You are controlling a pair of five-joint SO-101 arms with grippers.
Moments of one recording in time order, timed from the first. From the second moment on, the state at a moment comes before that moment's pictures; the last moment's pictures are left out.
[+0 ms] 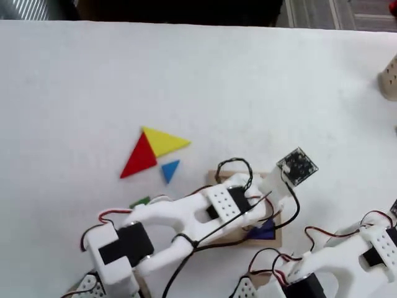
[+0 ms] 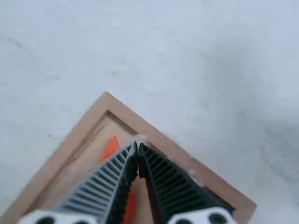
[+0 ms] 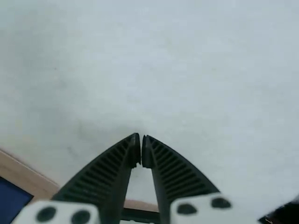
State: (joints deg) left arm 55.3 13.4 26.0 24.8 4.7; right arm 61.1 -31.5 62.3 64.5 17.3
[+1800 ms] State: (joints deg) left arm 49.7 15.3 23.5 44.5 4.4; right arm 61.1 -31.5 62.3 63.2 17.3
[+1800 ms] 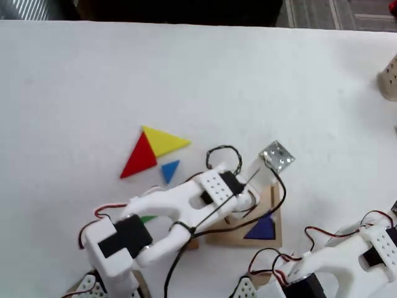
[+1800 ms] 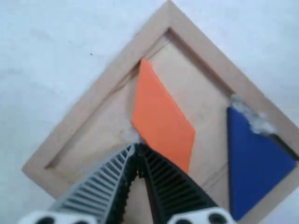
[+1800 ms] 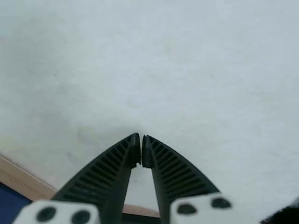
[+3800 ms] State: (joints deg) left arm 45.3 13.1 31.9 24.5 4.4; right arm 61.1 -31.5 62.3 62.7 17.3
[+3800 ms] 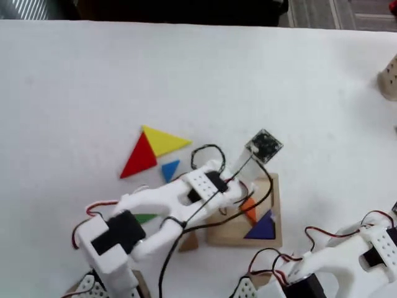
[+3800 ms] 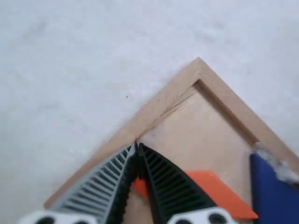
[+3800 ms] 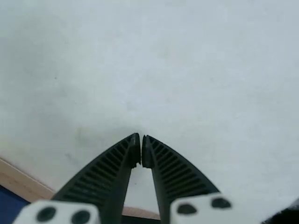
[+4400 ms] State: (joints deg) left arm 52.5 -4.0 45.2 24.7 4.4; right arm 61.1 -31.5 62.3 62.7 17.3
